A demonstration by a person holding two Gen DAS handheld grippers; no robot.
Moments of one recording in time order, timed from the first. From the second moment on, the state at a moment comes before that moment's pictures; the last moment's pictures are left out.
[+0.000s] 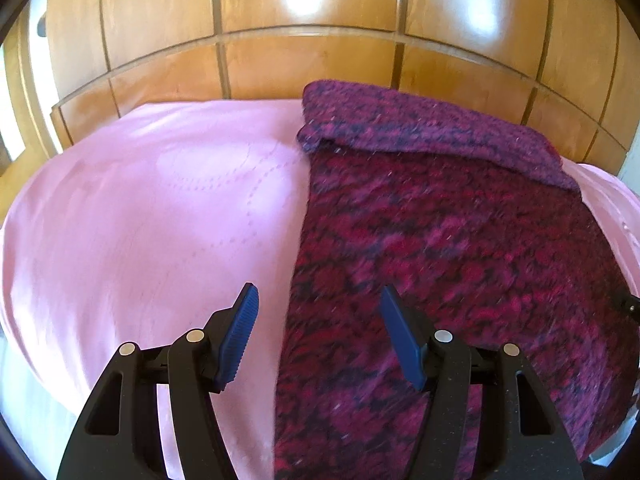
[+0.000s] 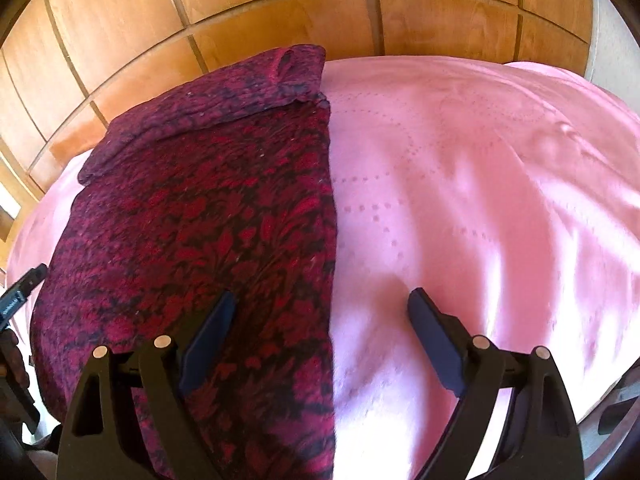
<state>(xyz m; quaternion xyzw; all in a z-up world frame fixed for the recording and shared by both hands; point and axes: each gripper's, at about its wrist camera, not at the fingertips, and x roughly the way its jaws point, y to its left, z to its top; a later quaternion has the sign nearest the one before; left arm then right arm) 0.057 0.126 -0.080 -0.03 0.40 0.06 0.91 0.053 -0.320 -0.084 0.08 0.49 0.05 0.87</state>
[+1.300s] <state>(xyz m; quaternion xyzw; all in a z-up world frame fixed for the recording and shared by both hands) -0.008 0.170 -0.062 -0.17 0.45 -0.17 0.86 0.013 -0.306 -0.040 0.20 0.52 0.24 0.79</state>
